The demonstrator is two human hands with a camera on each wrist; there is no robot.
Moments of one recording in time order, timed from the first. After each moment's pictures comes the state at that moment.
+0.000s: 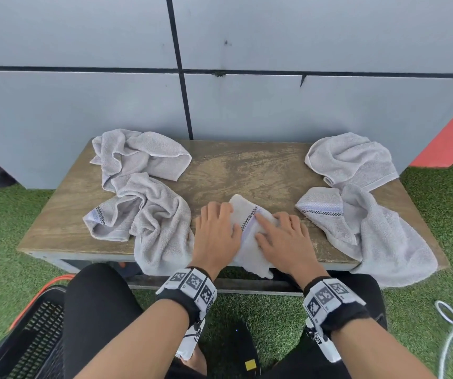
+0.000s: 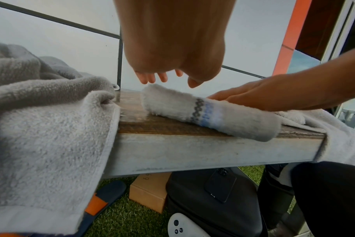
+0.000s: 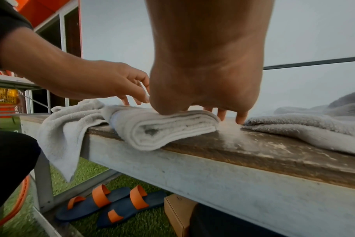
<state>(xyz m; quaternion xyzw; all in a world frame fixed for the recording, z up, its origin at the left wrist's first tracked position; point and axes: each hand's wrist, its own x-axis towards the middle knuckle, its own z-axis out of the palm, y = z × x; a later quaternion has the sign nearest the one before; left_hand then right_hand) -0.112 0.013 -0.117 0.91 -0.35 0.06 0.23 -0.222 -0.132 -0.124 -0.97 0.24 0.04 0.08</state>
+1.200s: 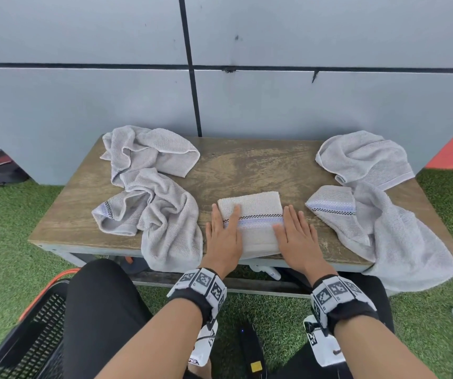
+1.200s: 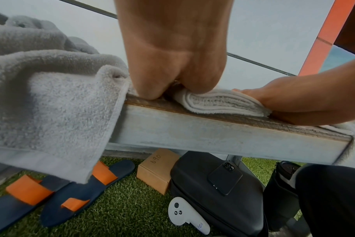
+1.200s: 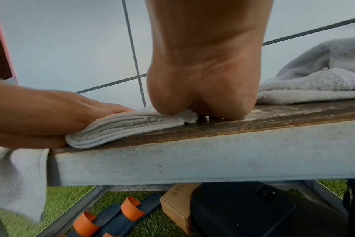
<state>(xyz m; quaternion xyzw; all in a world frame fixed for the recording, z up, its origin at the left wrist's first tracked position) -0.111 0.014 -0.158 0.90 -0.32 -0.14 0.28 -0.218 -0.146 -0.156 -0.92 0.30 0.06 0.25</state>
